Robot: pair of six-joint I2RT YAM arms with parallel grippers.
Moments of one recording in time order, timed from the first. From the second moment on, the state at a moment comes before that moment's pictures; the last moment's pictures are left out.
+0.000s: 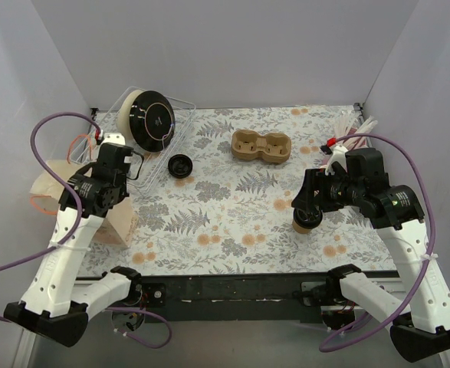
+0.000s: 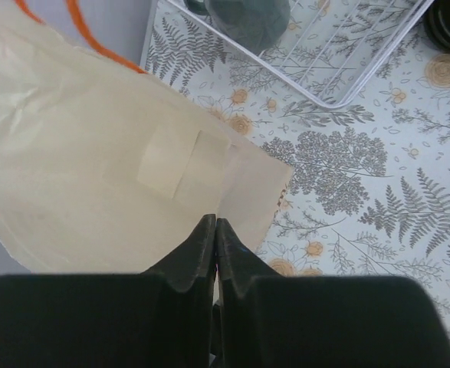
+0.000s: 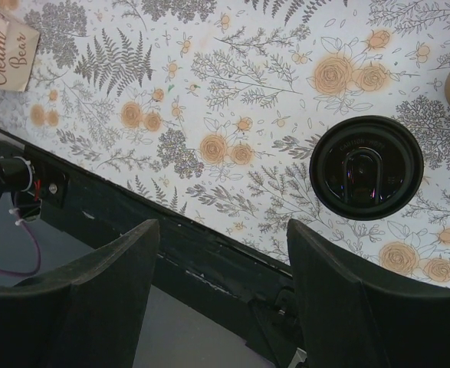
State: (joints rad) left arm -0.33 1.01 1.32 -1.20 -0.63 -0.22; right arm 0.33 0.90 1.22 -1.11 -0.34 0.26
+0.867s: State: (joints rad) left arm -0.34 1.14 1.60 -1.22 -0.11 -0.60; right arm 0.33 0.91 1.27 -1.12 -0.33 0.26
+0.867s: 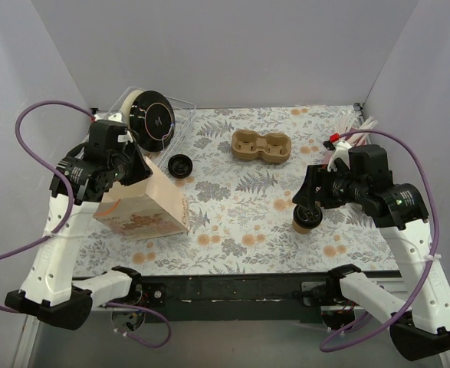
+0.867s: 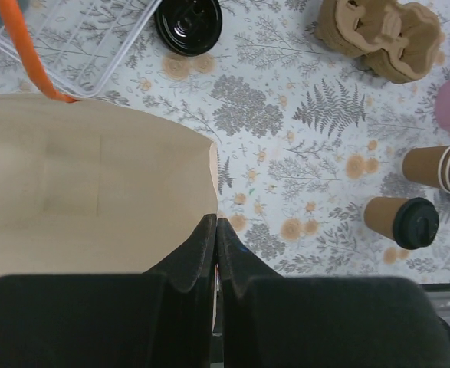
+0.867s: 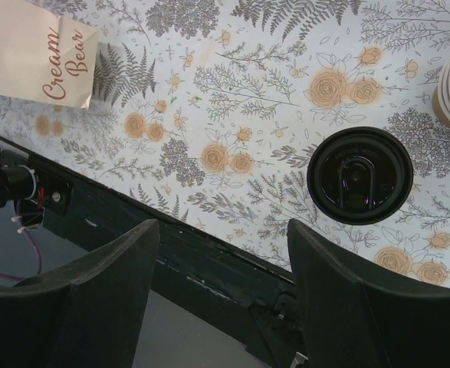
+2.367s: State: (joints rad) left arm -0.93 1.61 1.79 -1.00 -0.27 -1.10; right arm 0.33 0.89 1.31 -1.18 -0.25 0.22
